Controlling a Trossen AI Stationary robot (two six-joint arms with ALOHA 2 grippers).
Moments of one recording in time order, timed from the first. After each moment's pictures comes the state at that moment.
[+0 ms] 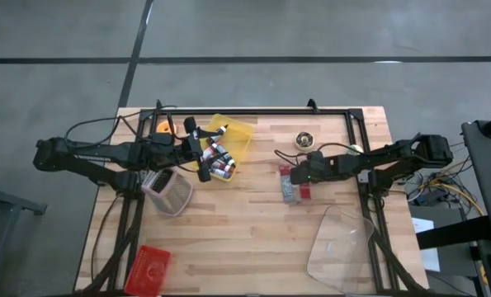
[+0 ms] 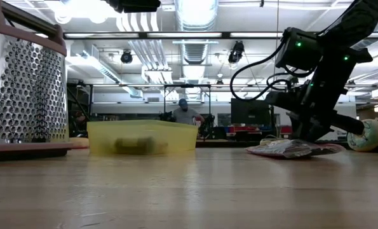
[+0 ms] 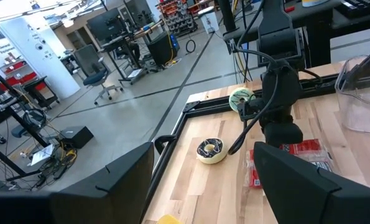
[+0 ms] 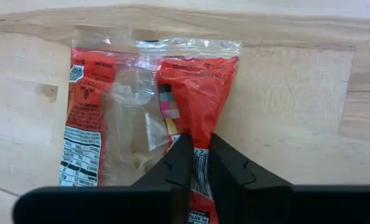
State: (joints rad) left arm -0.02 1.06 0.86 0.01 -0.38 0.34; right arm -0.07 1.43 0.50 -0.33 0.27 1.36
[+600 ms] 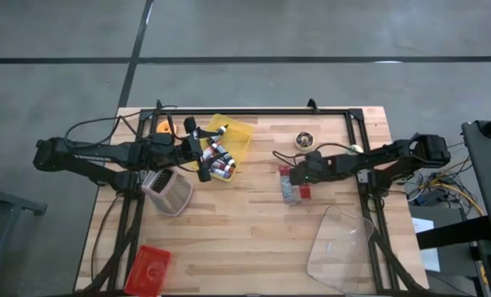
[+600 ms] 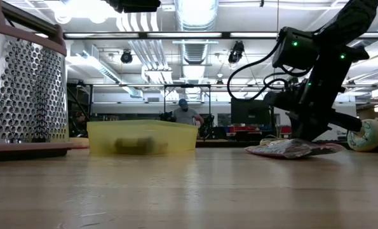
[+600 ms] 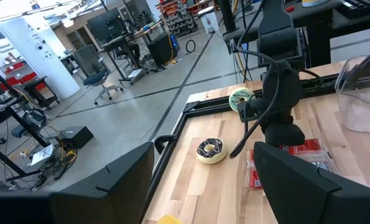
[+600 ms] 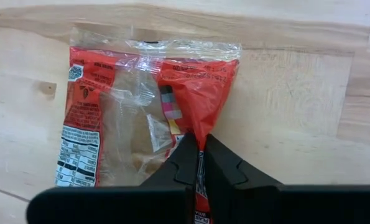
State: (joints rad) left arm -0.02 1.06 0.86 0.01 -0.38 0.34; right arm -0.07 1.42 0.54 -0.37 0.28 1.33
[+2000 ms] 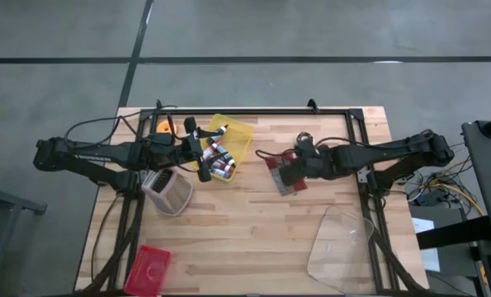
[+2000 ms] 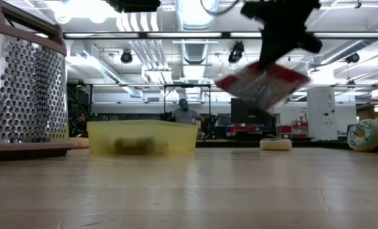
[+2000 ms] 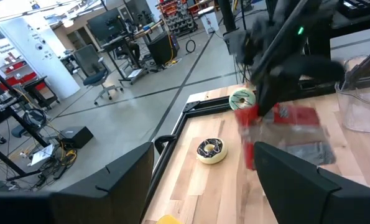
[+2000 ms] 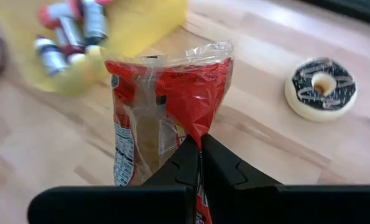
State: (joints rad) left arm -0.02 1.06 0.86 0.01 -0.38 0.34; right arm 0.11 1.37 1.14 -0.89 0.53 1.08
